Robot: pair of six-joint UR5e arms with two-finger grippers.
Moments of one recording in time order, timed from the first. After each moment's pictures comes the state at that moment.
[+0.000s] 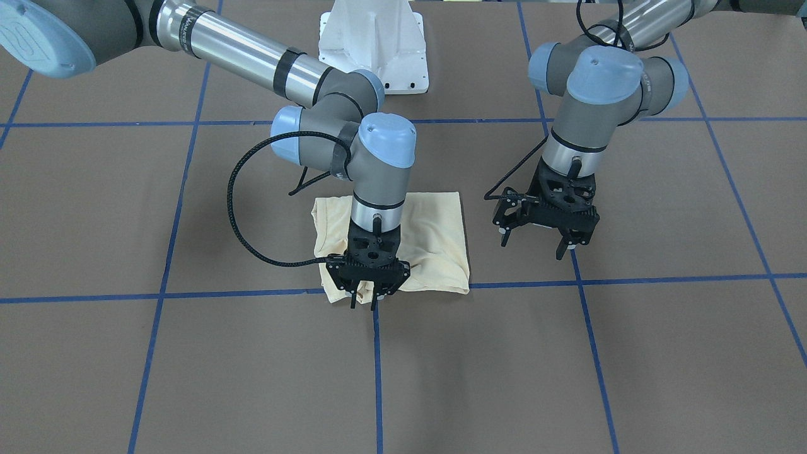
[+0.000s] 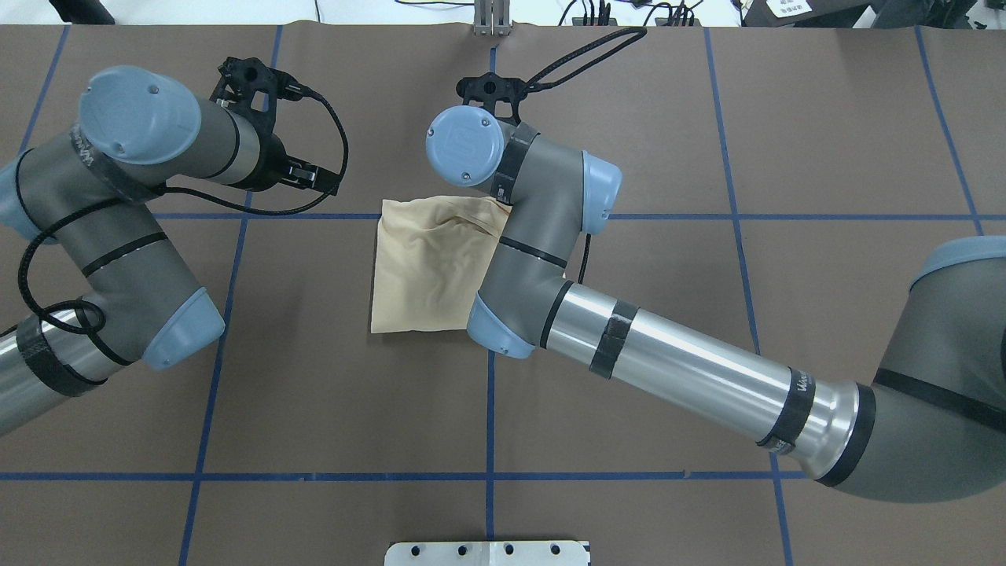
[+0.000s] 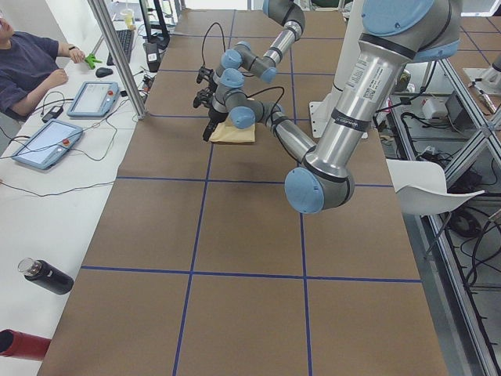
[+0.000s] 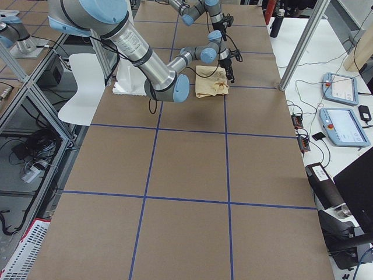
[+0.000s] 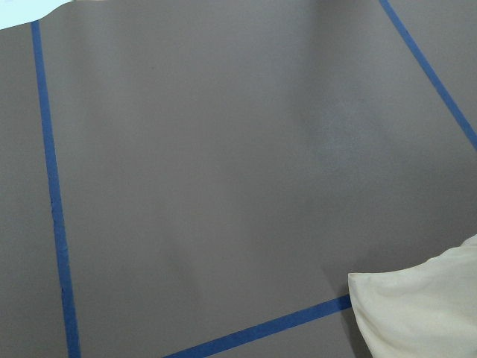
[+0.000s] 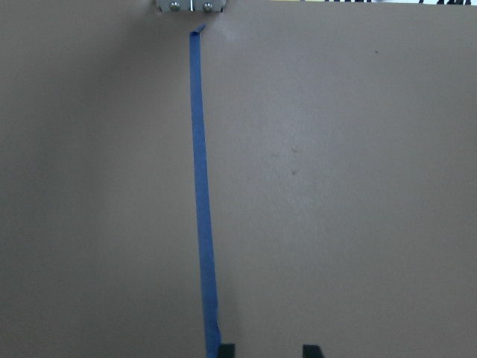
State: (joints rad) left arm -0.78 -2.04 -1.71 -1.90 -1.79 -0.77; right arm 0.59 -0.53 1.10 -1.36 1.45 1.23
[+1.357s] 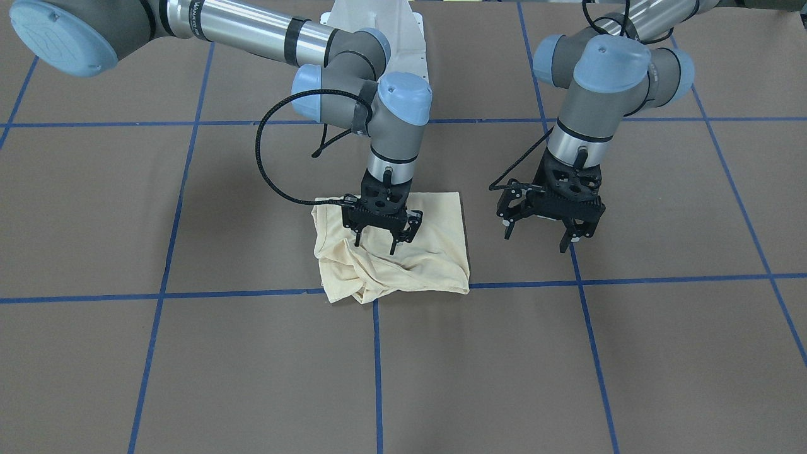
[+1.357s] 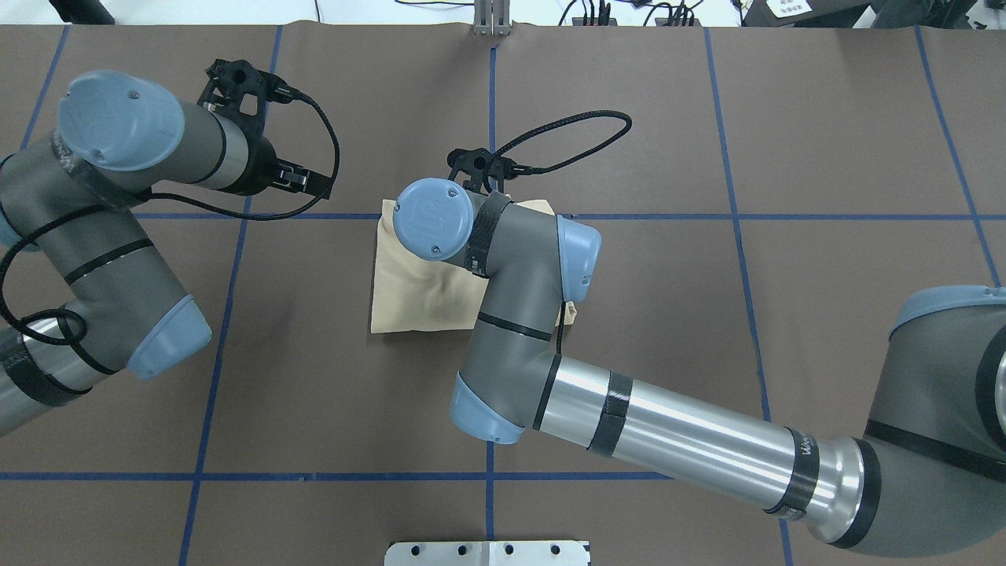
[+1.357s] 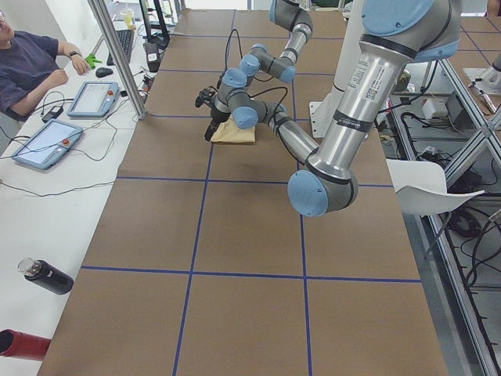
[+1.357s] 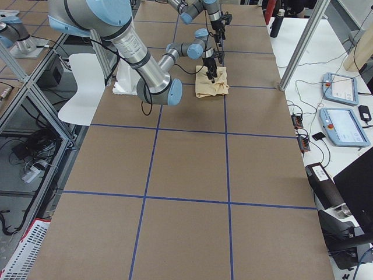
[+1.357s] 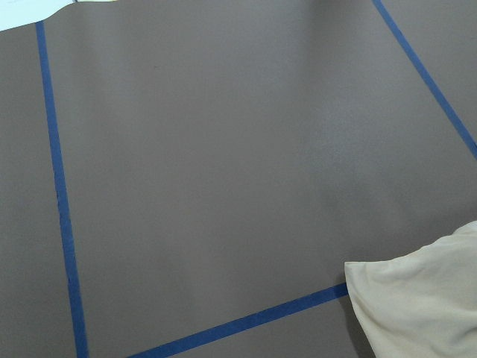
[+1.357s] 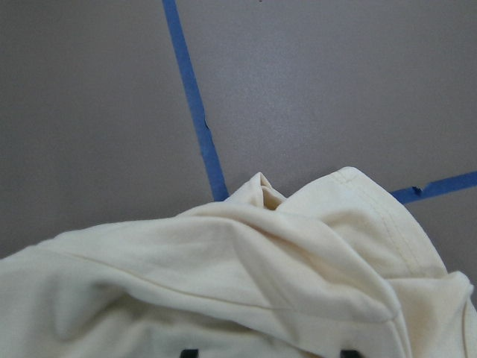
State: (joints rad) left arm -0.77 -2.01 -1.75 -1.90 -1.79 -0.77; right arm 0.46 -0.59 1.27 -1.56 1.48 1.49
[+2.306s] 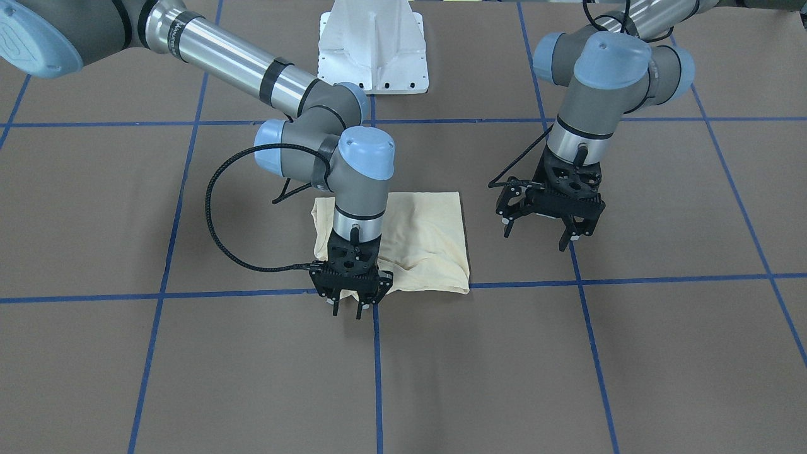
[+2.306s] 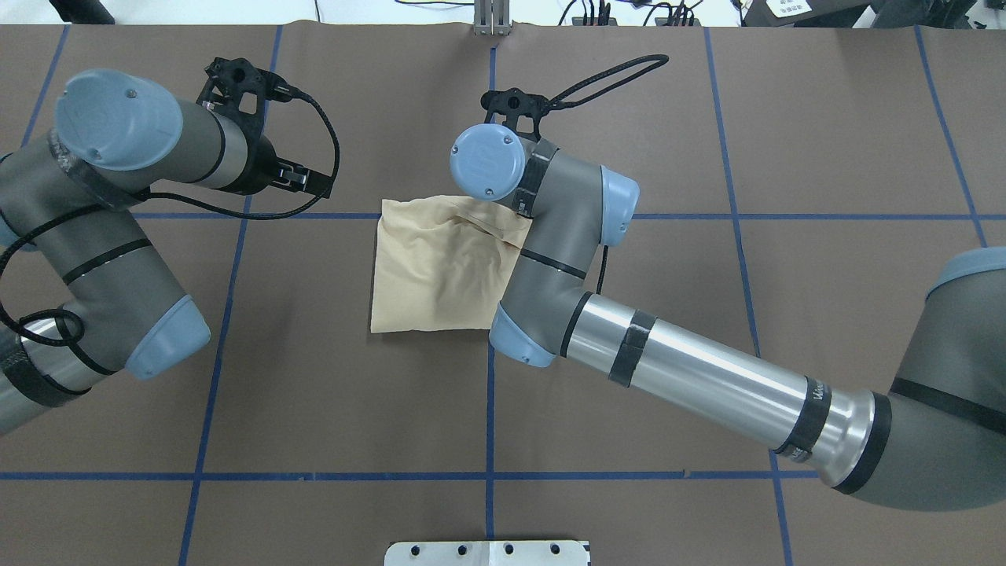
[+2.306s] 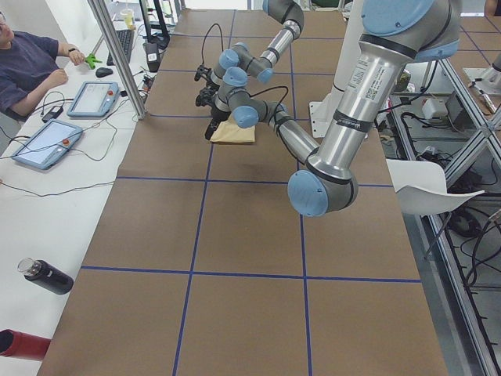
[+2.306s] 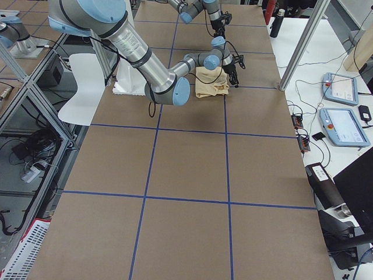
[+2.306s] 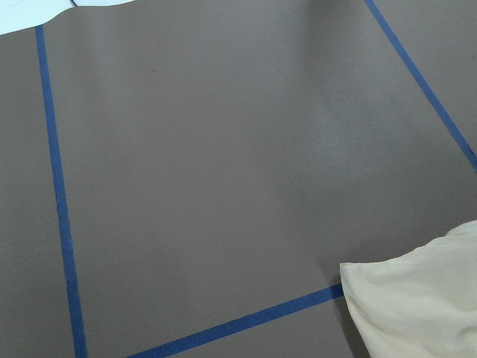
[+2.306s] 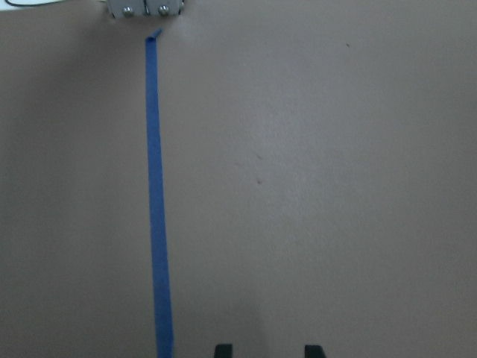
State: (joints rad) left arm -0.77 -2.01 -1.77 -1.90 -1.79 -0.77; right arm 0.62 -0.57 1.07 -1.26 1.47 1.26
